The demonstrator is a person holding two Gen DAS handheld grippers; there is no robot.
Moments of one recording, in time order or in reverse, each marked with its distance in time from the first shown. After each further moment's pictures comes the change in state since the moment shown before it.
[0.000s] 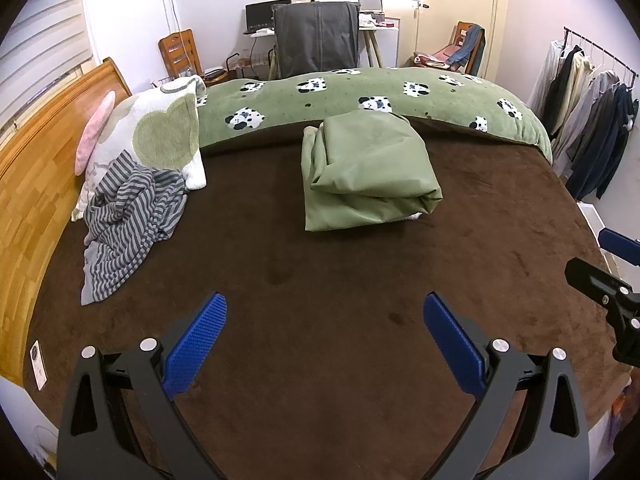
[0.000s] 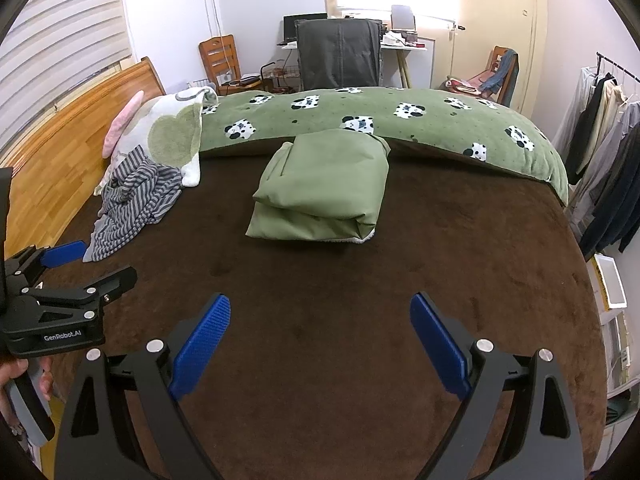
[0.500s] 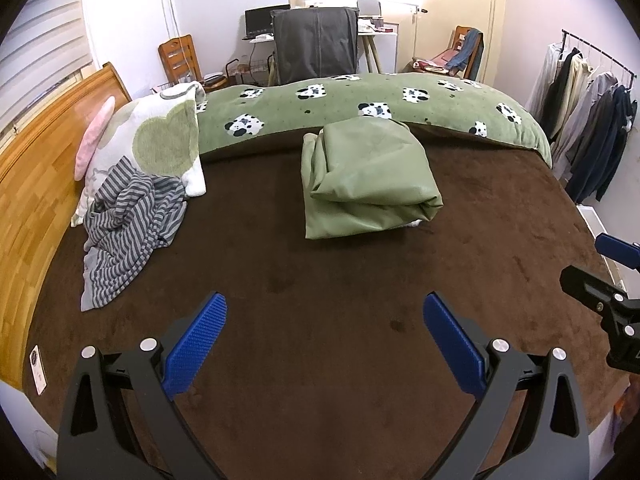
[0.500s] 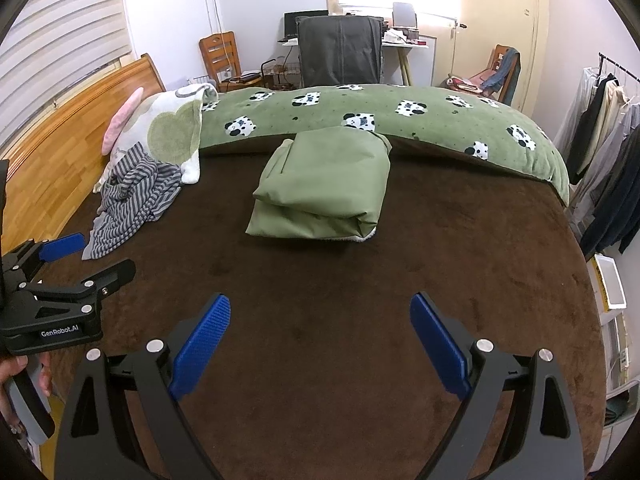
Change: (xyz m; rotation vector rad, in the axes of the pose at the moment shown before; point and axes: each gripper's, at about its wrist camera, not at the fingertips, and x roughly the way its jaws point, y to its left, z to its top) left arm 0.001 -0.001 0.006 0.001 -0.022 0.005; right arm 0.003 -0.004 0.003 -0.007 0.009 0.007
